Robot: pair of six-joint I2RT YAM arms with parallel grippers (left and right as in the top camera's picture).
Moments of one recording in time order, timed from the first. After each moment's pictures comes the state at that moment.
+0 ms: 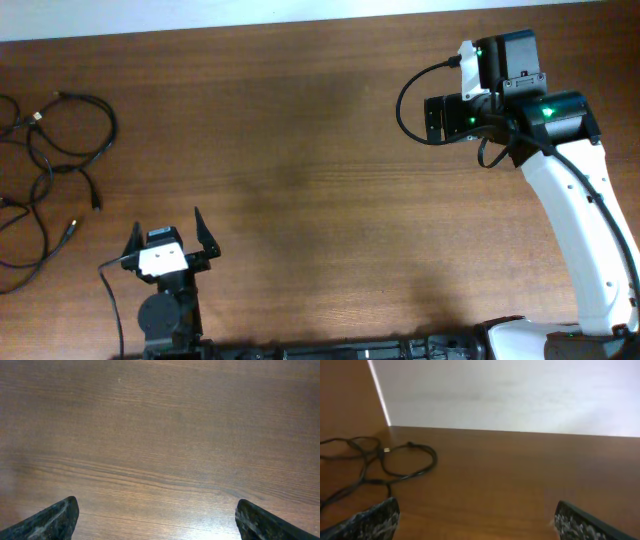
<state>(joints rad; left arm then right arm) 0.04 0.01 0.01 -0.07 -0.15 0.04 0.15 1.47 1.52 -1.04 0.04 0.03</state>
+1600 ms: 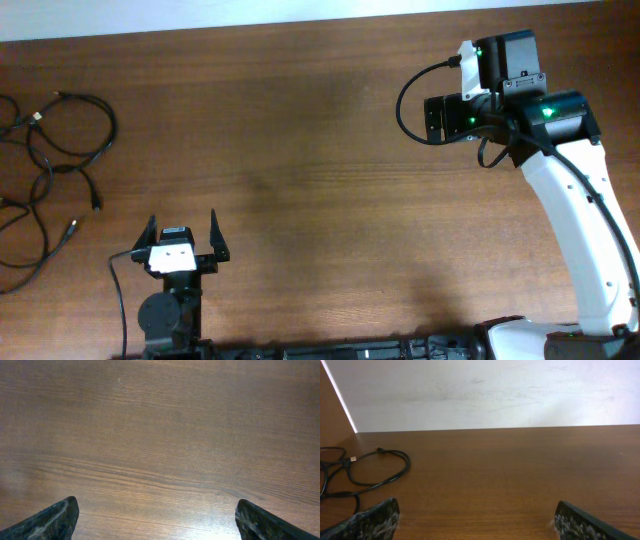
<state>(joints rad) 0.04 0.01 0.01 -0.08 -0.02 0.06 0.15 1.47 1.52 -1.04 0.04 0.03</state>
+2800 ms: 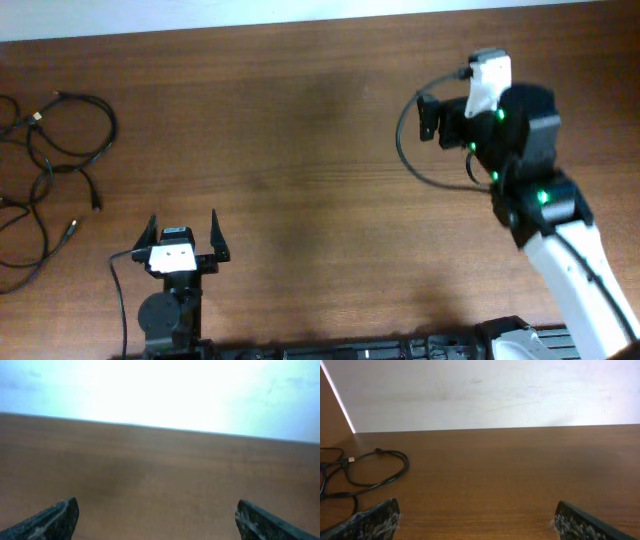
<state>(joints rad) 0.04 0.01 0.01 -0.08 -0.01 0.06 0.15 1.11 0.96 -0.23 -0.05 0.03</state>
